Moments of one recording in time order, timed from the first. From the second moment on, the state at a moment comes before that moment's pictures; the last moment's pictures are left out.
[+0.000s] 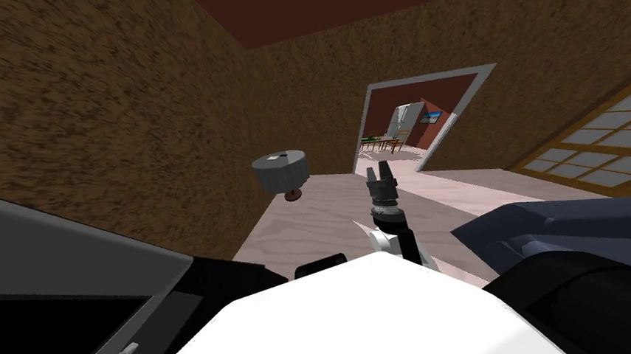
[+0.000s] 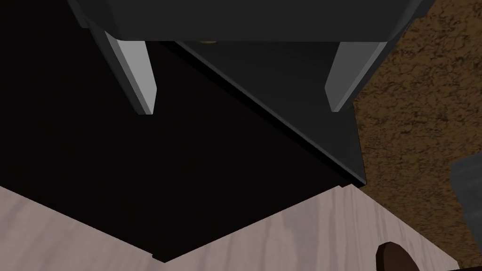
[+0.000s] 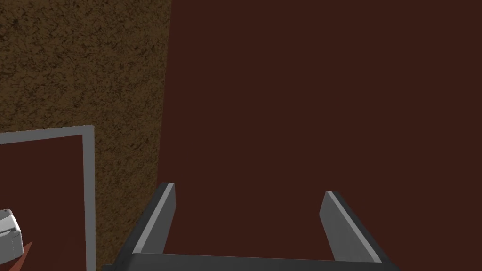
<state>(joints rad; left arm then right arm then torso) 0.93 0.56 -0.29 -1.46 0.22 -0.14 0.21 0.52 -0.02 -0.02 -2.32 0.00 -0.60 0.15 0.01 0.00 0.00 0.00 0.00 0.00</state>
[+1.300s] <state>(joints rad) 0.96 0.64 -0.35 -1.25 0.28 -0.11 0.22 0.52 -0.02 -0.02 -2.32 0.00 -0.60 0.15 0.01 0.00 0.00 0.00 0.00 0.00</state>
